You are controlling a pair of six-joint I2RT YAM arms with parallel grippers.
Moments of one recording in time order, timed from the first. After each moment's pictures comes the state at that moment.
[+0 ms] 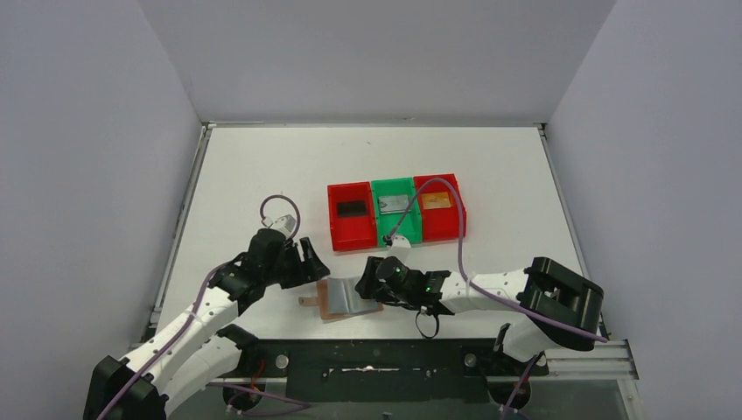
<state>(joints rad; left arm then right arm) -0.51 0.85 0.48 -0.40 0.13 -0.74 1.11 1.48 0.61 0.12 0.23 1.00</state>
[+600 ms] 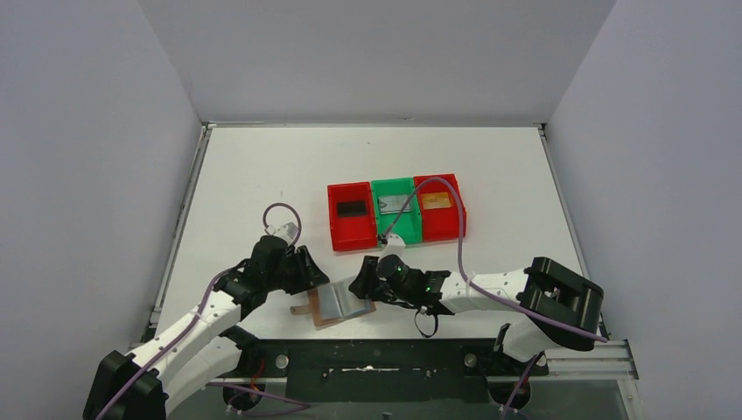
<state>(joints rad) -0.52 0.86 0.38 -0.30 0.20 -0.82 1.11 1.48 0.61 0.20 0.15 0.98</state>
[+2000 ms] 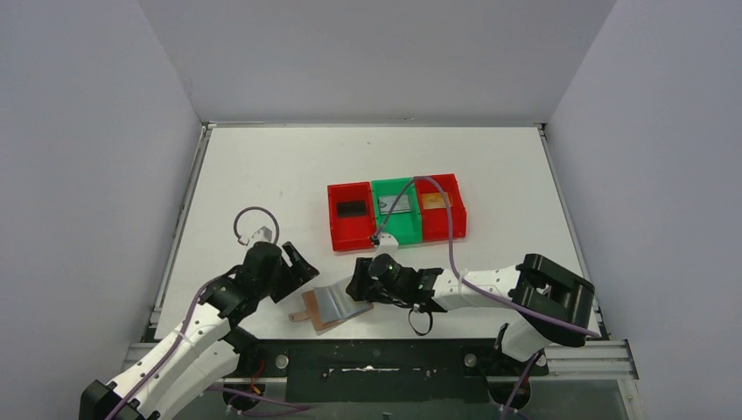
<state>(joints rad) -0.54 0.68 0.43 -0.54 -0.08 -1.03 1.13 1.53 0.67 0.15 0.15 0.92</state>
